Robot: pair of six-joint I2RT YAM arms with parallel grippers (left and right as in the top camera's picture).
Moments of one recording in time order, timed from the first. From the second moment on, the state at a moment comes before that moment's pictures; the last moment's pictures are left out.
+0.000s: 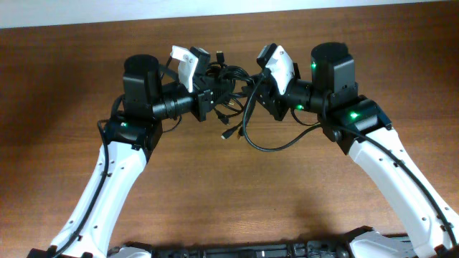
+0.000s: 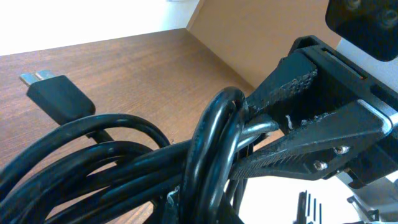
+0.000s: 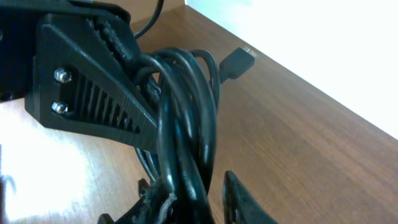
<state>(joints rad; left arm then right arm) -0.25 1.39 1.10 -0.14 0.86 -0.15 0.33 1.37 1.19 -0.34 -0.63 -0.25</state>
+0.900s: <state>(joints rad) -0.21 1.39 1.10 -0.12 0.86 -0.03 0.34 1.36 1.19 -0.21 -0.67 -0.26</state>
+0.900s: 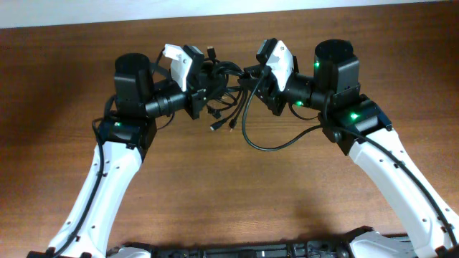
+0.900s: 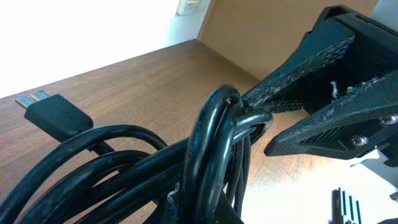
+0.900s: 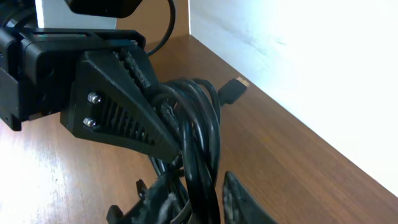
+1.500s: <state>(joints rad) -0.21 1.39 1.09 0.02 0.87 -0.14 0.33 1.35 1.19 -0.28 -0.70 -0.26</state>
